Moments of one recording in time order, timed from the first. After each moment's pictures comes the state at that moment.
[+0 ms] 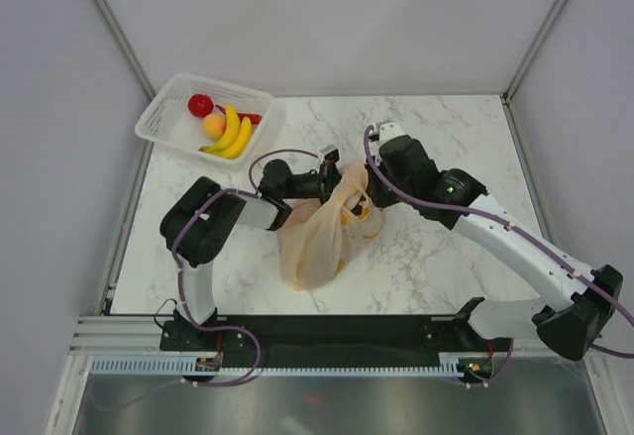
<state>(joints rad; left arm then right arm) -0.59 1.95 0.88 1.34 1.02 -1.97 0.74 1.27 1.26 -0.72 0.16 0.33</state>
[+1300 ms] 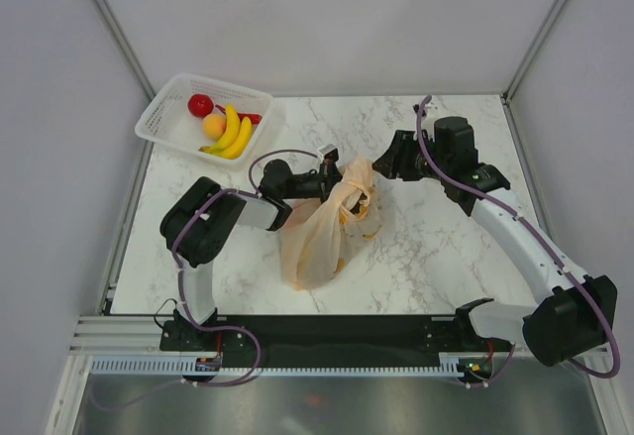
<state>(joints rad) -0.60 1.95 0.88 1.33 1.00 -1.97 0.33 1.24 1.09 -0.36 -0.31 0.42</state>
